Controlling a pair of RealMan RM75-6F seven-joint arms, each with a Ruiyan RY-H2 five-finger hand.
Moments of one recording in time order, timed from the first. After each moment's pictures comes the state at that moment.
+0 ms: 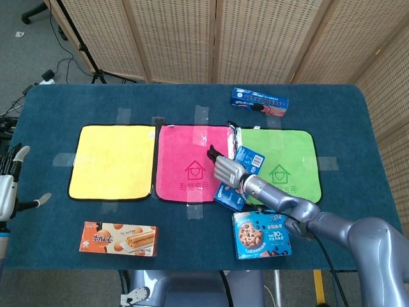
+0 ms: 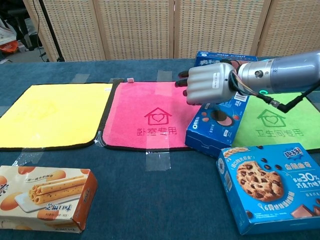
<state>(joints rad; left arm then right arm) -0.21 -1.12 -0.16 -1.65 1.31 1.39 -0.10 1.13 -1.54 0.01 -1.09 -1.52 0.61 -0.81</state>
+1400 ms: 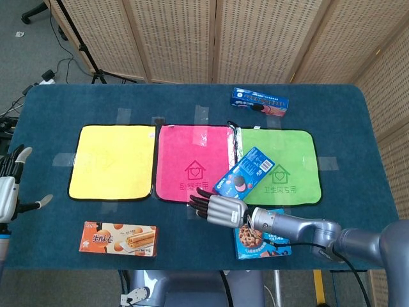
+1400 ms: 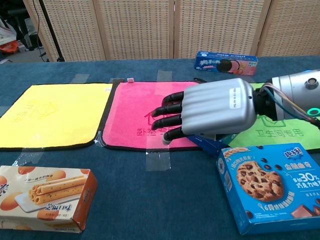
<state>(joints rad) -0.20 -1.11 -0.16 -1.65 1.34 1.40 -0.12 1.08 -1.37 -0.10 -1.41 -1.88 0.86 -0.41</state>
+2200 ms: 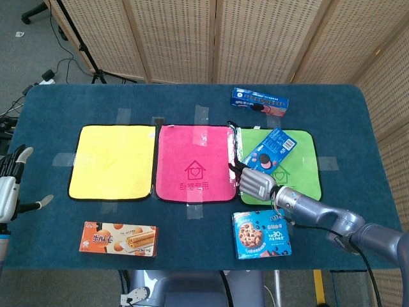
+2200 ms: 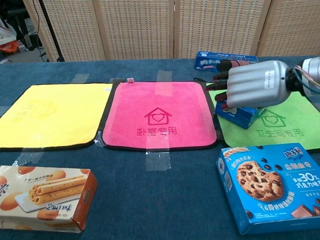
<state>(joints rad) -0.20 -1.10 -0.15 -1.66 1.35 1.39 -0.13 1.00 -1.30 -0.07 -1.29 -1.75 0.74 -0.63</state>
